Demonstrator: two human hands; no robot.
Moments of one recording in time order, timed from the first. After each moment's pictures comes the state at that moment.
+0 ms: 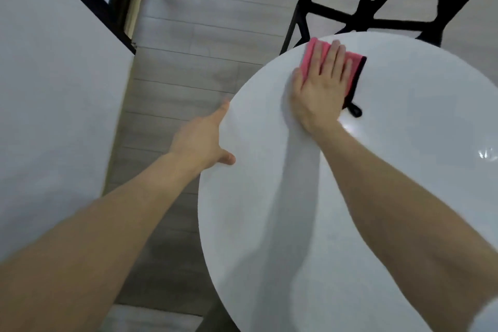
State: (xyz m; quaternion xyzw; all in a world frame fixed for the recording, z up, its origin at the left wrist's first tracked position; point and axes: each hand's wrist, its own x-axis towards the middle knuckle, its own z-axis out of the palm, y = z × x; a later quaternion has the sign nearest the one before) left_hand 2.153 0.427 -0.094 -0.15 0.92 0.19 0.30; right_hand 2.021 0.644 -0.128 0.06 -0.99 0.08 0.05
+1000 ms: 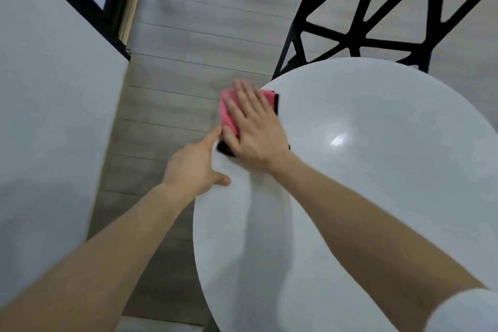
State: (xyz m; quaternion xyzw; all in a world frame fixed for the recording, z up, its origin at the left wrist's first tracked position) left_hand 2.156 0.429 -0.078 -0.18 0.91 0.23 0.30; right_hand 2.059 0.578 -0.124 0.36 -0.93 0.10 -0.01
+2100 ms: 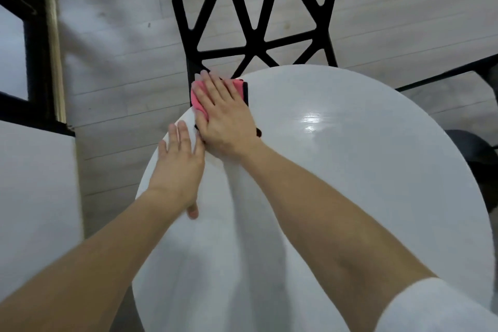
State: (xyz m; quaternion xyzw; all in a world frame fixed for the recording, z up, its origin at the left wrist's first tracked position) left_hand 2.024 0.559 -0.054 0.11 0.93 -0.13 0.34; right_hand 1.948 0.682 -0.123 0.18 -0.98 0.11 0.00
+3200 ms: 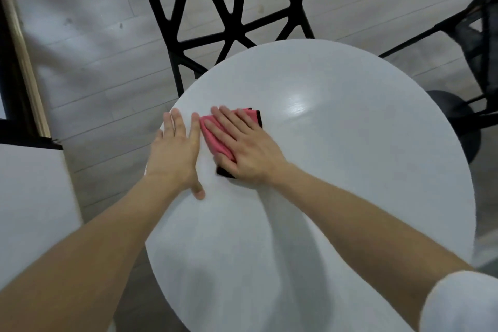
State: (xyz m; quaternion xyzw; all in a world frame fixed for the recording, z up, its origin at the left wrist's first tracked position) left_hand 2.026 0.549 -0.034 0.14 0.93 -0.11 0.33; right_hand 2.060 0.726 -0.117 0.25 -0.96 0.12 -0.03
